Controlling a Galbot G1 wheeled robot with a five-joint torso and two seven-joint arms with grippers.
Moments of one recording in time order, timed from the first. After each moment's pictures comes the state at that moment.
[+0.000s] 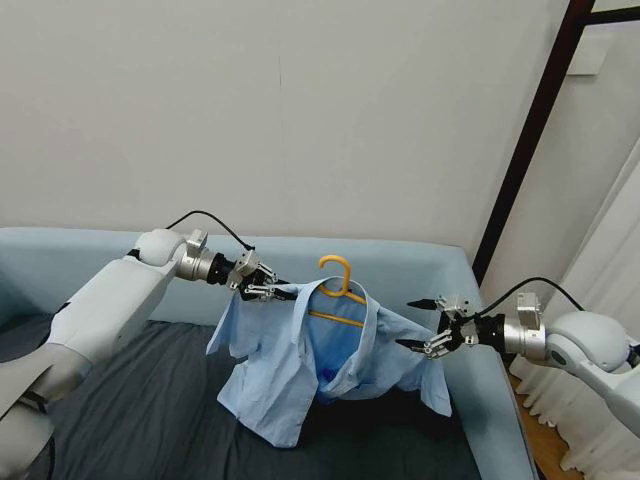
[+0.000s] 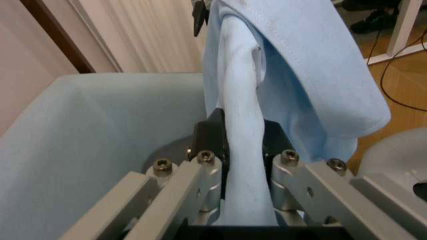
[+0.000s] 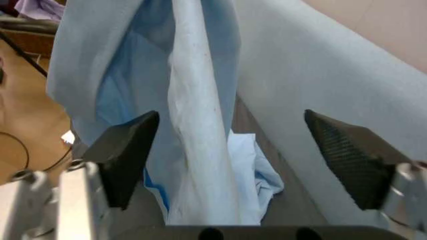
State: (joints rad) left arm -0.01 -0.98 0.29 -0.96 -0.62 -0.16 1.52; right arm -0.57 0.53 -0.05 1.65 0.73 -0.15 -0.80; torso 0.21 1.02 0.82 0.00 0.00
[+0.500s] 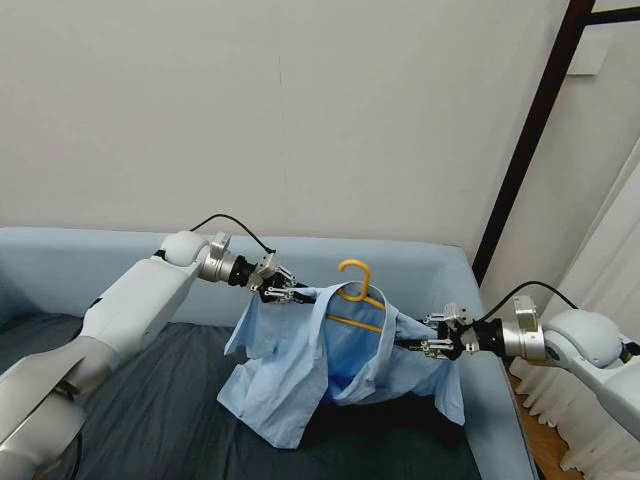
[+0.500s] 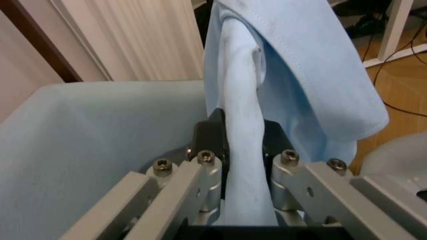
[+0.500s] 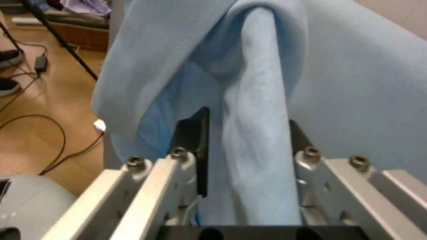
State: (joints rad) left arm -0.03 -1.07 0.30 -0.89 -0.60 -0.18 1.52; right arm -0.55 0.56 -0.04 1.60 0.69 -0.15 -0.96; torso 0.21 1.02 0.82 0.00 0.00
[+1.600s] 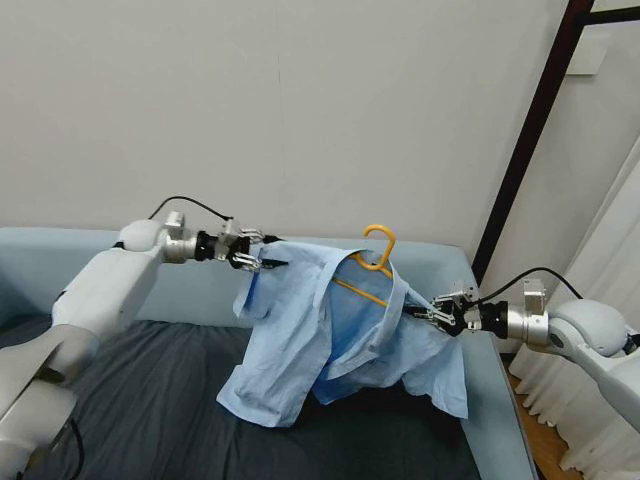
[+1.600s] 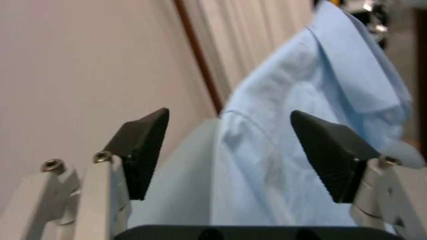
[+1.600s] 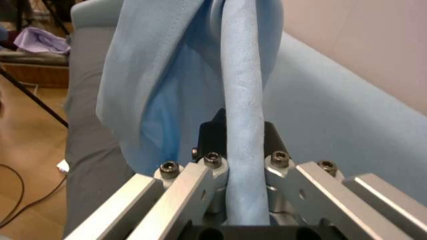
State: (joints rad) left arm 0.04 -0.93 0.05 -0.78 -0.85 -0.30 1.35; right arm -0.53 0.55 0.02 1.62 0.79 -0.20 -0.83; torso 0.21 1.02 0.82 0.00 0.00
